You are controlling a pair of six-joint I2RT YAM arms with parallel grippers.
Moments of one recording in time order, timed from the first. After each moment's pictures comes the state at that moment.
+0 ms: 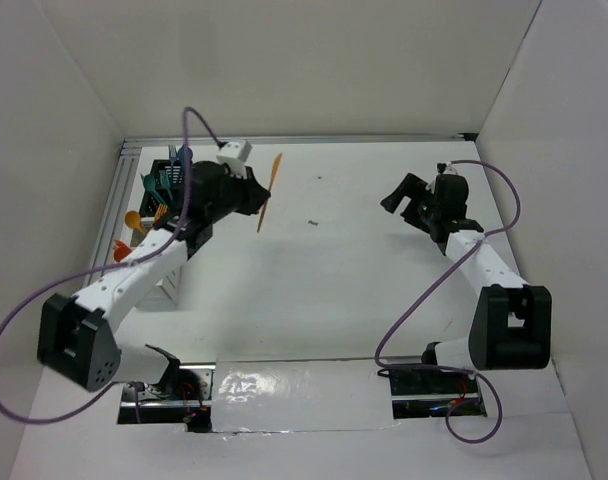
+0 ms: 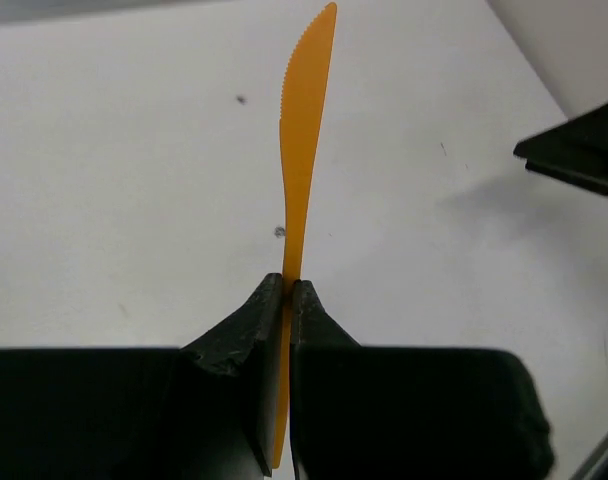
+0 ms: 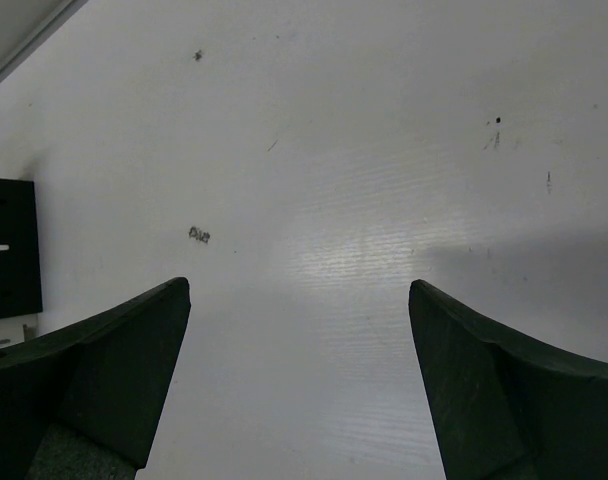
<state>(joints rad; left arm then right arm) -0.45 1.41 1.11 -0.08 0.16 -0.30 -0.02 1.36 0.86 -0.06 -0.22 0.54</state>
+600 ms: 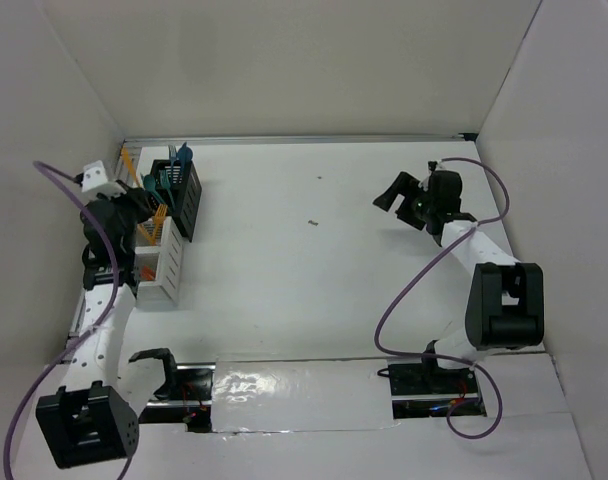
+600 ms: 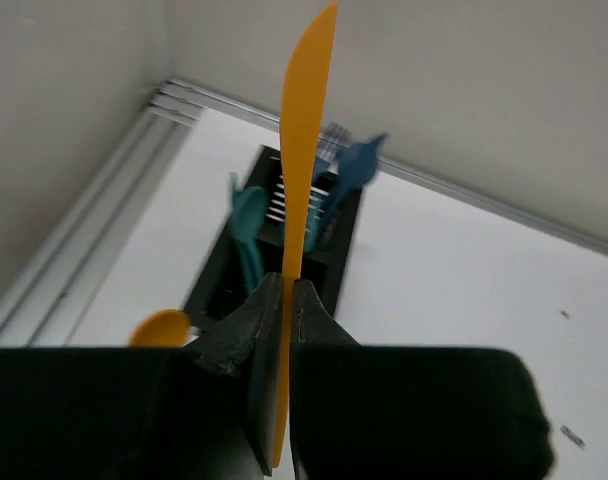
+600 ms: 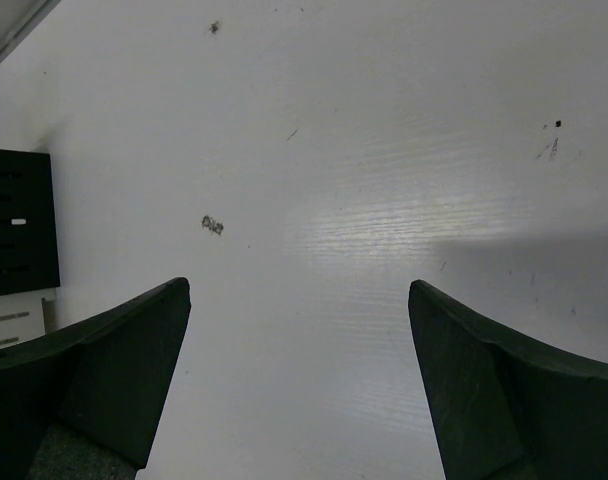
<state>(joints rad) 0.16 0.95 0.74 0.14 -0.01 -0.29 -0.02 1.48 0.90 -0.01 -0.33 0.55</state>
